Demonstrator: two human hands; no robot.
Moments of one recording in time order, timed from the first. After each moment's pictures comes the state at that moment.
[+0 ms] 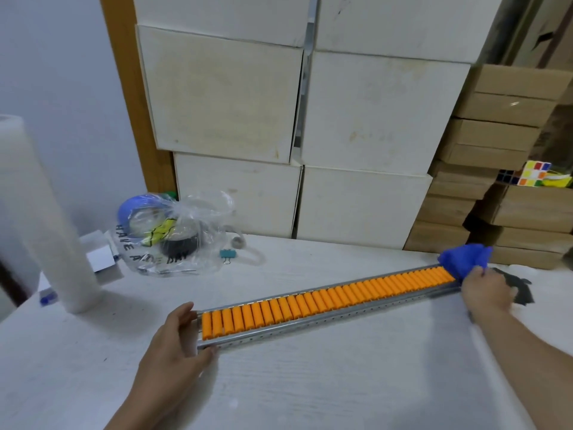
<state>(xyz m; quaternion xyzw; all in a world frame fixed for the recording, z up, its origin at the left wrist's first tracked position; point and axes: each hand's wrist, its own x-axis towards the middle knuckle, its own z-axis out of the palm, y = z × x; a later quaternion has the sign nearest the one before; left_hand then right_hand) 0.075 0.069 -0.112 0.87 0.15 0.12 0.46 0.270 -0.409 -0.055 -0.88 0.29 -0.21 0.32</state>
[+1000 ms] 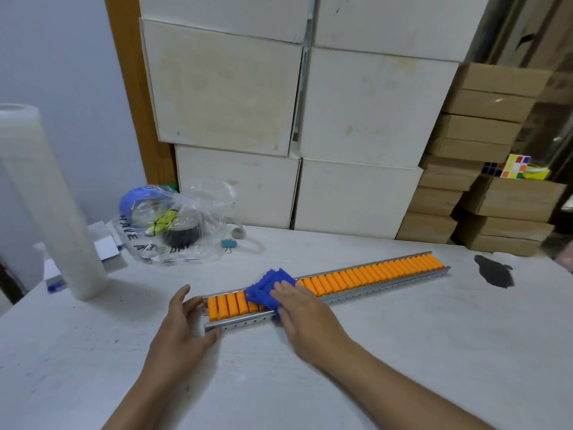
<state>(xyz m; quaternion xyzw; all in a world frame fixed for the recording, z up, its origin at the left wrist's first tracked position) 0.069 0.059 -0.103 0.83 0.15 0.14 0.51 0.138 -0.158 -0.082 -0.91 -0.33 -0.10 0.22</state>
